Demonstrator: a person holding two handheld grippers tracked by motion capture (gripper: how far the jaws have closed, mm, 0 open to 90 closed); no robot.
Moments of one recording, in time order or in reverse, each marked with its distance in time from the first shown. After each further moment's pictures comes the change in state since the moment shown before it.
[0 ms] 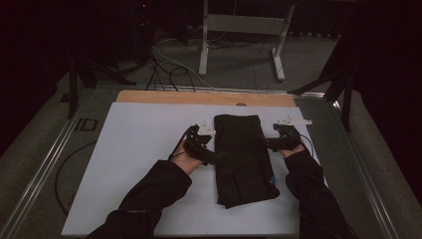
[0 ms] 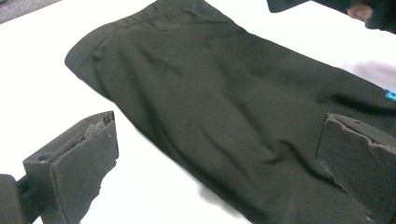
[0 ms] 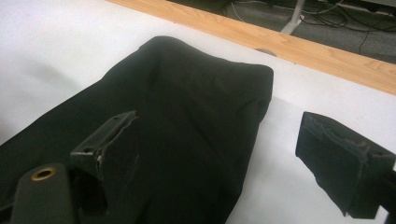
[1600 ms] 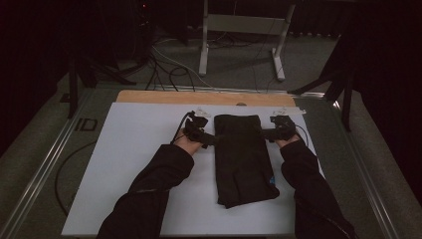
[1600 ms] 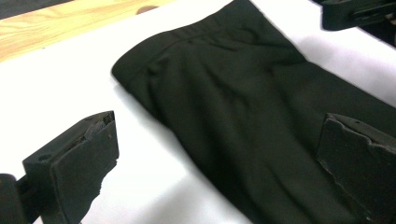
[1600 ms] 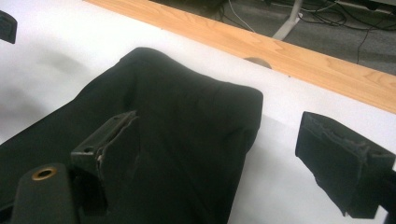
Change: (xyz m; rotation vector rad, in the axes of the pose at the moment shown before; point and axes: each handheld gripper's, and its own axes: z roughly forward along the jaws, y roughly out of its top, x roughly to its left) left arm 0.057 0.014 0.035 -0.003 0.021 -0.136; right arm -0.015 0.019 0.027 0.020 -0.009 -0.006
